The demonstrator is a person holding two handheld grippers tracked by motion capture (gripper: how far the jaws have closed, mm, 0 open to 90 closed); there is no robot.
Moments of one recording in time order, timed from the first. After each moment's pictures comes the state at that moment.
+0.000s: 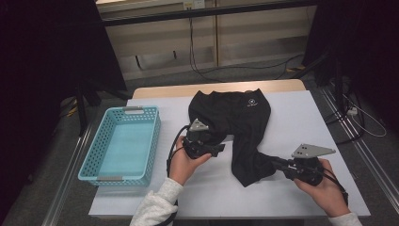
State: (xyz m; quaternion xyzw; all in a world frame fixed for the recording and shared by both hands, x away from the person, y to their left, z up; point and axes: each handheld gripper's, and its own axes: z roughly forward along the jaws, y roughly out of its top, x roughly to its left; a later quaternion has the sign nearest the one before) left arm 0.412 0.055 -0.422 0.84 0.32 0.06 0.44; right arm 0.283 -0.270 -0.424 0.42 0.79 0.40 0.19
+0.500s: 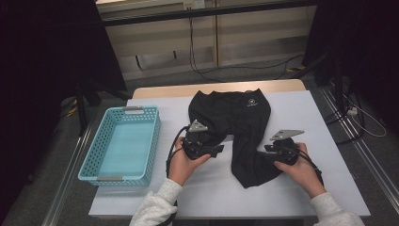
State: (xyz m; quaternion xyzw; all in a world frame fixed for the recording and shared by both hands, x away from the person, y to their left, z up) left arm 0.411 0.058 -0.427 0.83 0.33 0.07 0.44; right arm 0.355 -0.244 -0.457 0.44 0.81 0.34 0.17
